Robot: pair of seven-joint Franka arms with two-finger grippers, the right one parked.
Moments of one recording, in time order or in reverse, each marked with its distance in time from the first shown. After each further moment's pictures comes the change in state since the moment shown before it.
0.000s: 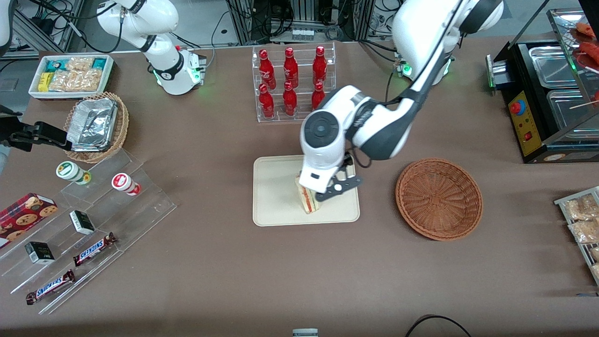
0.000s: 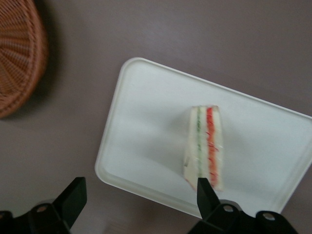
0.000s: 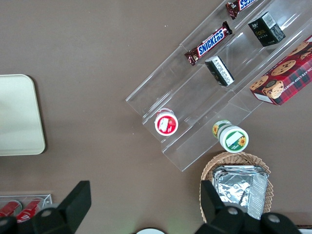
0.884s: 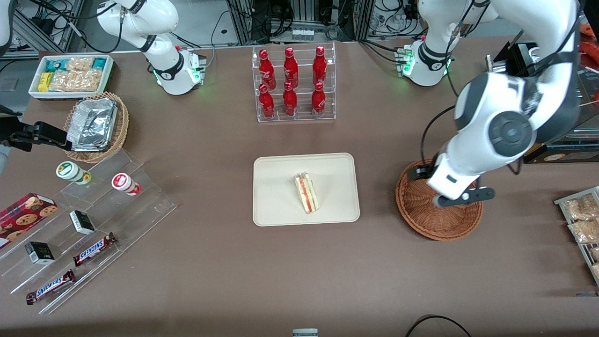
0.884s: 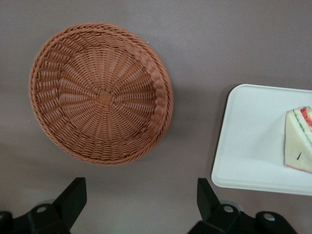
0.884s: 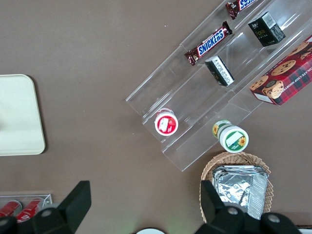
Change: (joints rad) arm 0.427 -0.389 0.004 -0.380 -0.096 -0.019 0.683
